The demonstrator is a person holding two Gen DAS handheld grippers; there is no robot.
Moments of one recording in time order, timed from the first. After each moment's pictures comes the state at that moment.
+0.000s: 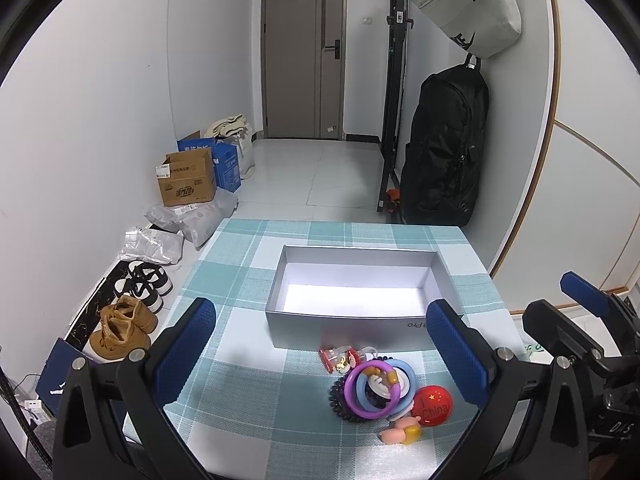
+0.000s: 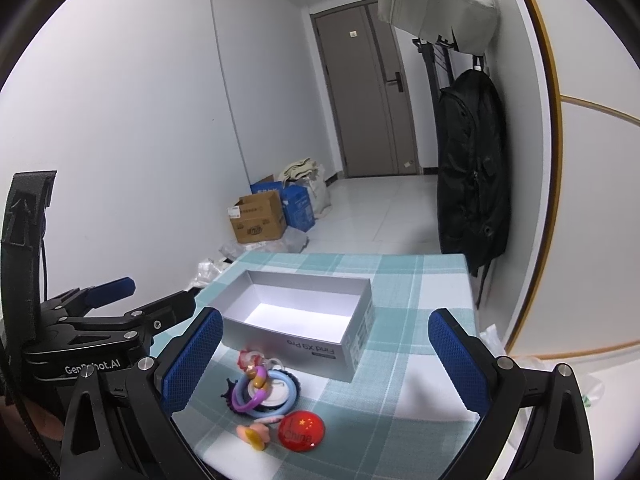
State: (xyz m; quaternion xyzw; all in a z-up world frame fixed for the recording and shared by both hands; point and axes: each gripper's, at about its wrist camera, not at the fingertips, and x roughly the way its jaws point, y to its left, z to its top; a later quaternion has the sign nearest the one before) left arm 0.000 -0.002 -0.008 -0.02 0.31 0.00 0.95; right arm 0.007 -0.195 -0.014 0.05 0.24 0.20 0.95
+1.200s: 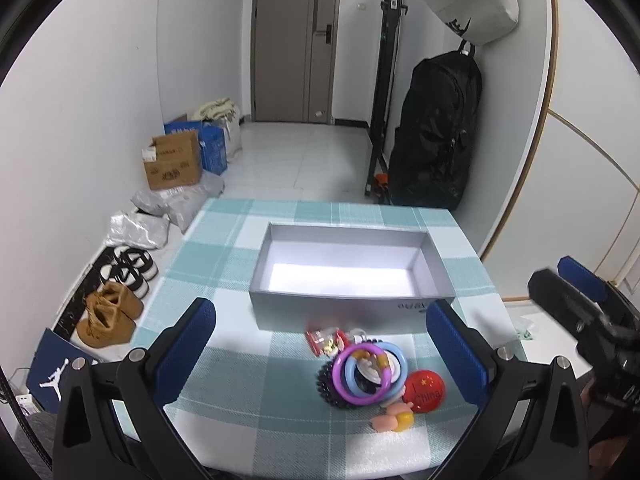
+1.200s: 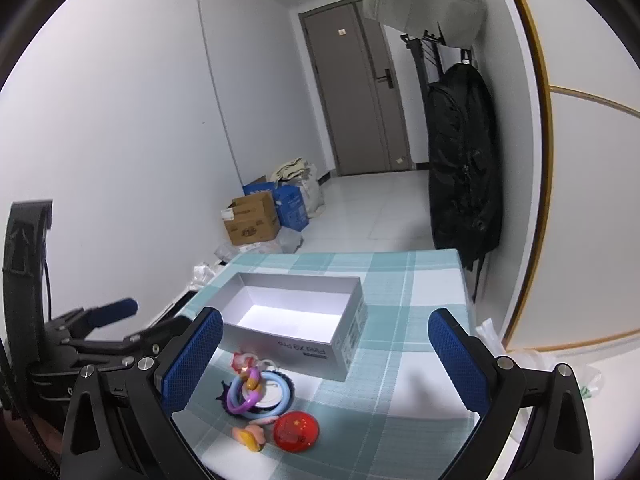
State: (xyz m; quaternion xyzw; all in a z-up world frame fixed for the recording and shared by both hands) left arm 0.002 -0.001 -0.022 -0.03 0.34 -0.03 0.94; right arm 0.010 -0.200 -0.014 0.07 0.25 0.18 0.95
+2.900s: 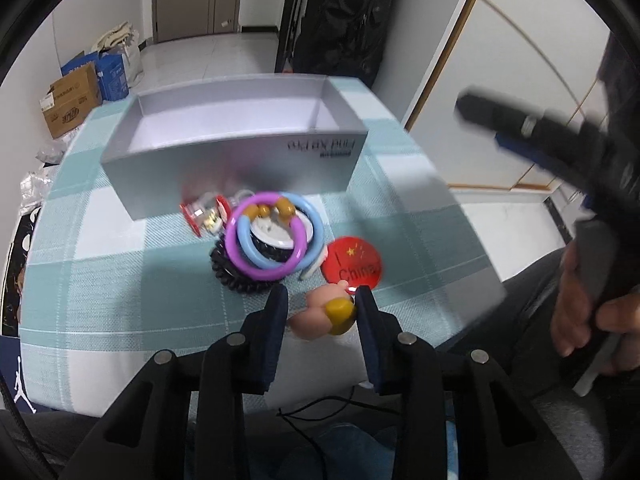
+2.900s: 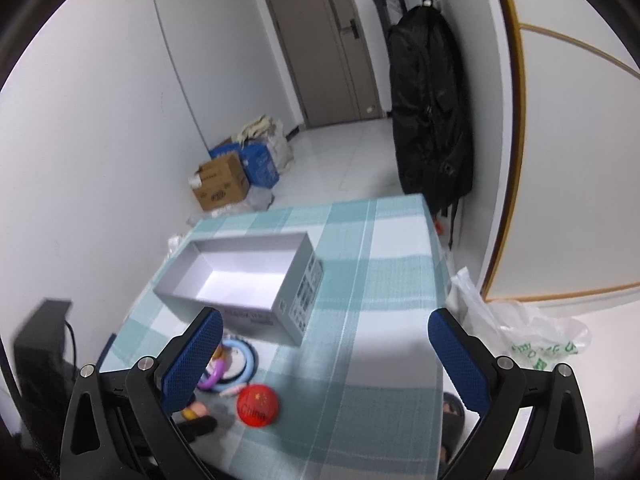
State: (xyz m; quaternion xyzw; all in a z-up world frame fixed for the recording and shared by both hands) left arm -0.009 -0.033 -0.070 -0.02 0.48 -0.20 0.85; right arm 0.035 -0.224 -0.033 0.08 0.35 0.14 0.92
